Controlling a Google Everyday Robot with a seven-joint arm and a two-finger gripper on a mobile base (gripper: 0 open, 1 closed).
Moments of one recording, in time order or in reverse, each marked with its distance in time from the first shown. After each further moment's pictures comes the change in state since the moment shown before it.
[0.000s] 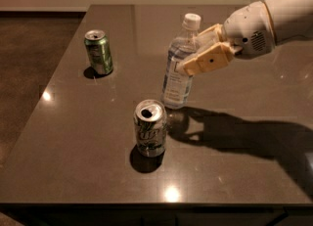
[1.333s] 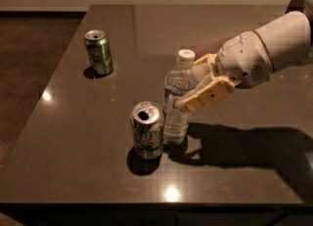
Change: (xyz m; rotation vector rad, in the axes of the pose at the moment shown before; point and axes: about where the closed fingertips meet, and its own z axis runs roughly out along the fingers) arm 0.037 0.058 0.020 -0.162 0.043 -0.088
